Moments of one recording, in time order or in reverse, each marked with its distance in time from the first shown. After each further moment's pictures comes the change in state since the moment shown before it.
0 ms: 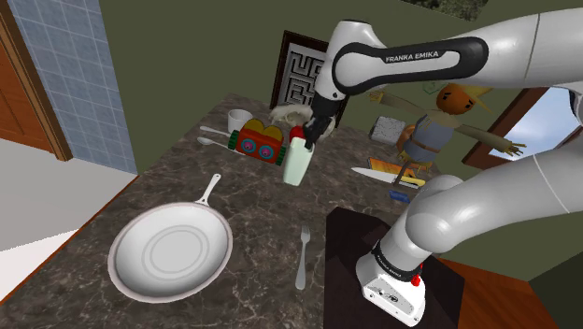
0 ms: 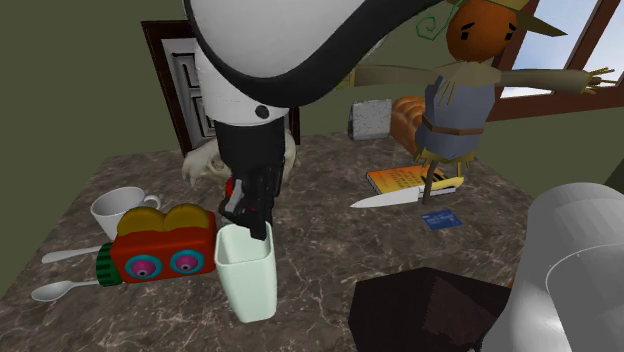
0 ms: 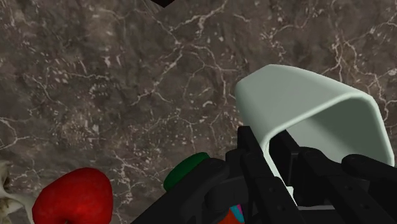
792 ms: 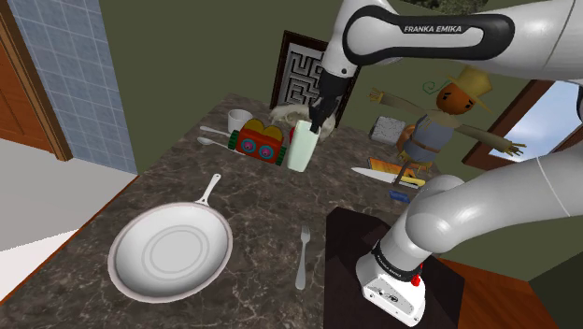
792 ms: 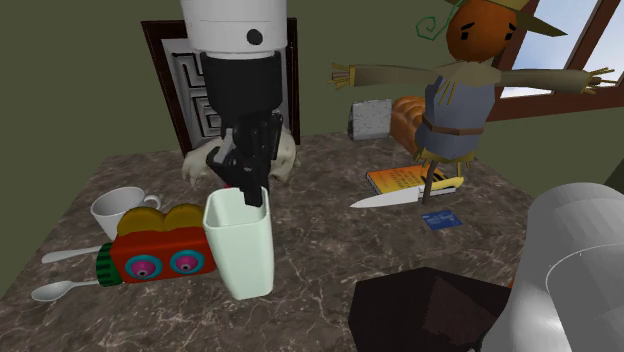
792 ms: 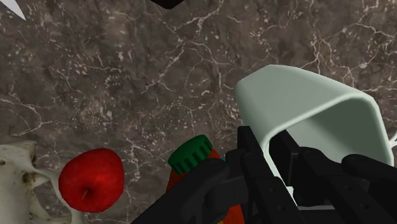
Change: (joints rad) arm -0.001 -0.033 -0.001 0.133 -0.003 -0.167 0.005
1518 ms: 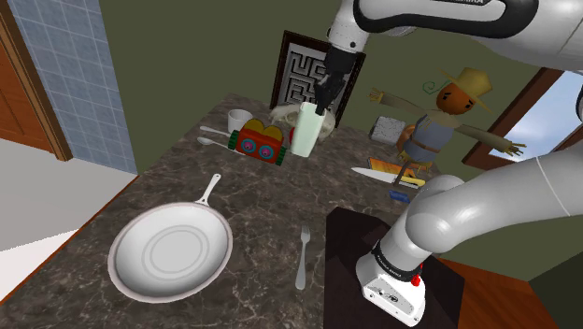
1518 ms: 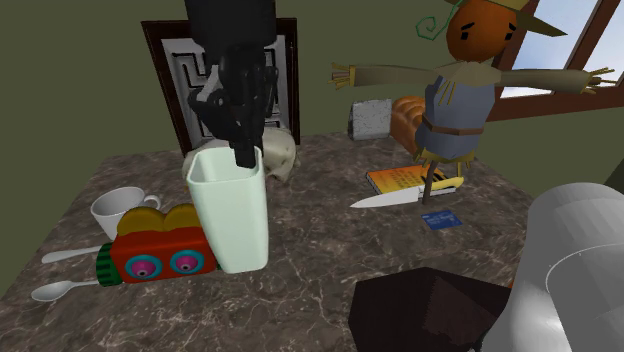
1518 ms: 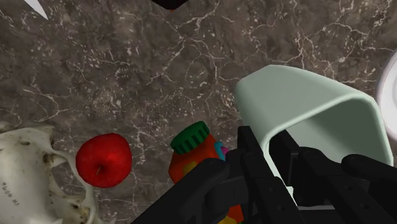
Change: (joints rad) arm 0.001 0.005 0.001 0.153 -0.001 -0.148 0.007
